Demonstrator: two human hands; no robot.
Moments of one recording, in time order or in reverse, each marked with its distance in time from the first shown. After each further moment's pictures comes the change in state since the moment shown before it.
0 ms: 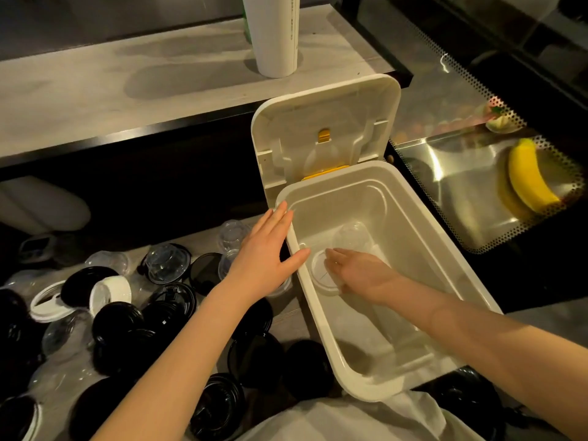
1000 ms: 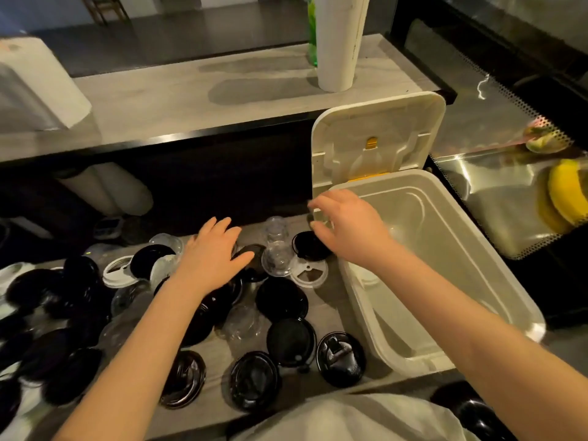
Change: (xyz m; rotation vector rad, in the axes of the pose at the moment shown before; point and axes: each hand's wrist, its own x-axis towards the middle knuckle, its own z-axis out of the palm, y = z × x) left_hand -0.081 -0.088 -0.068 0.344 -0.027 -0.341; right_hand -0.003 -0.082 -0.125 0.355 0.668 0.025
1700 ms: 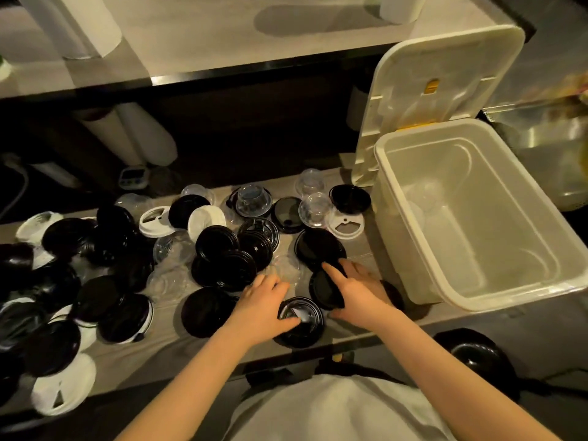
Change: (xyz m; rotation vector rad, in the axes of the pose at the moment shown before) left_hand -0.099 -0.037 0.111 -0.078 -0.328 0.201; right_hand -0.107 -0.072 0.135 -0.107 -0.699 0.287
